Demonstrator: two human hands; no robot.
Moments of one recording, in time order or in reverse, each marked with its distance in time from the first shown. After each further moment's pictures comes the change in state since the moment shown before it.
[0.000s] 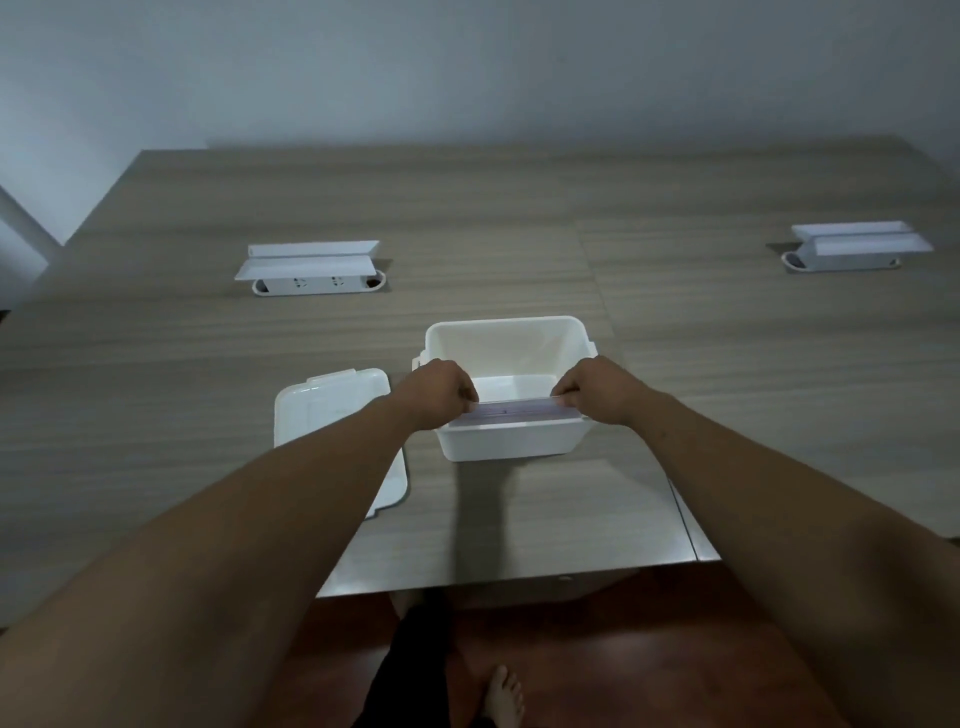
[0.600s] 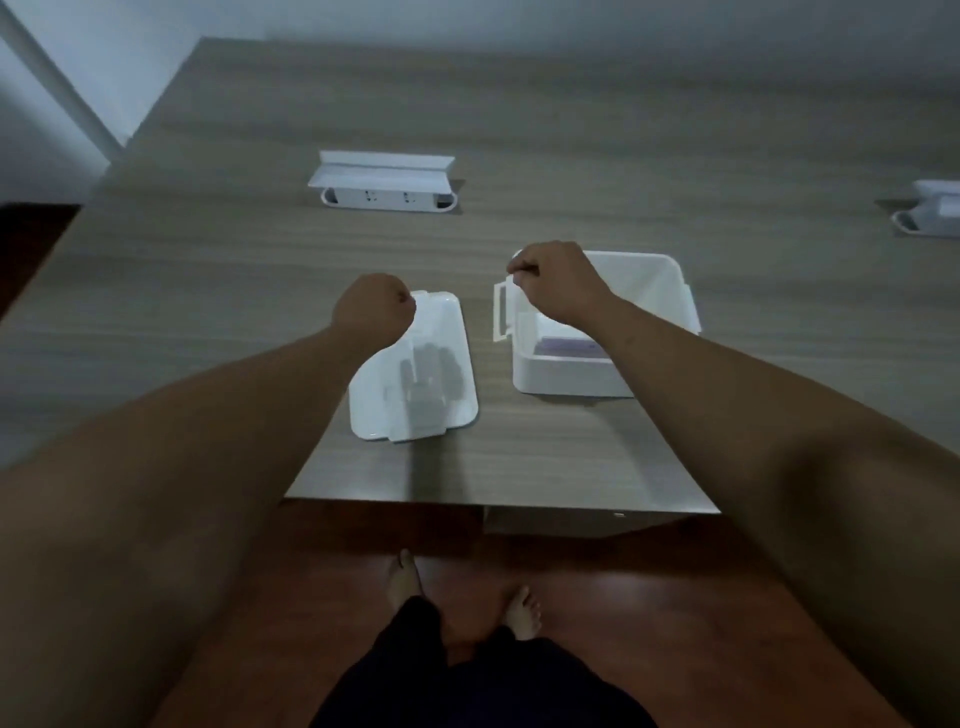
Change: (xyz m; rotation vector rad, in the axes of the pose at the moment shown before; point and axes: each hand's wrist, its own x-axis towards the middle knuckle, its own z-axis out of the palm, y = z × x) left_hand -0.065 -0.123 -0.056 0.019 0.359 -0.364; right_hand 0.058 -0.152 0.031 0.200 0.241 -0.125
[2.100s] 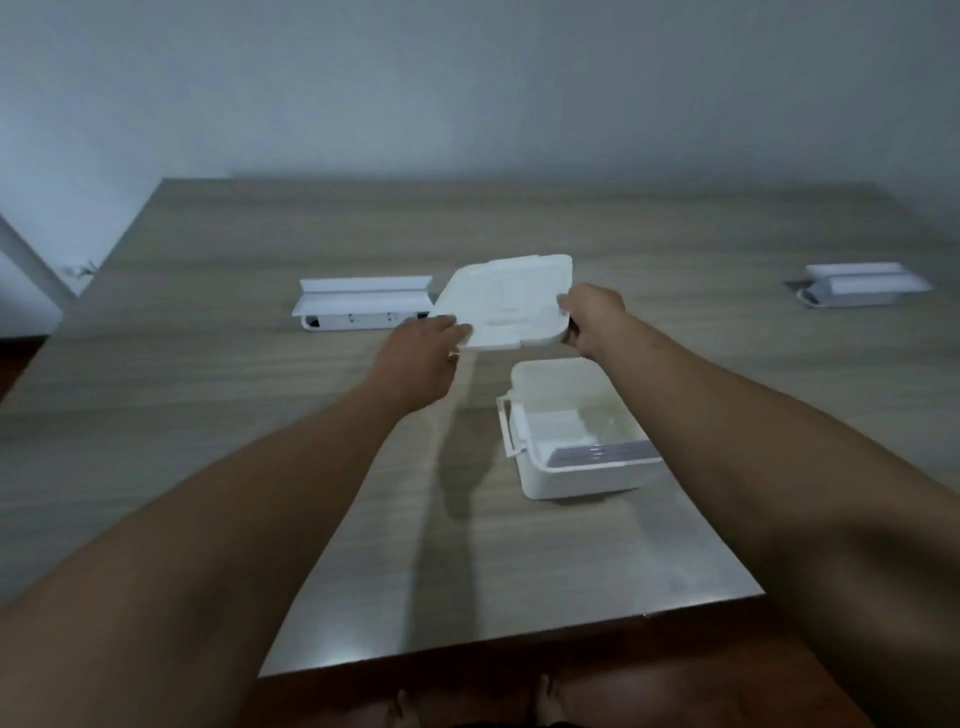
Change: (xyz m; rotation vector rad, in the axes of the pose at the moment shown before) left_hand 0.069 0.021 -0.053 0.213 0.100 0.721; right_hand 0.077 -0.050 -0.046 0.955 0.426 0.799
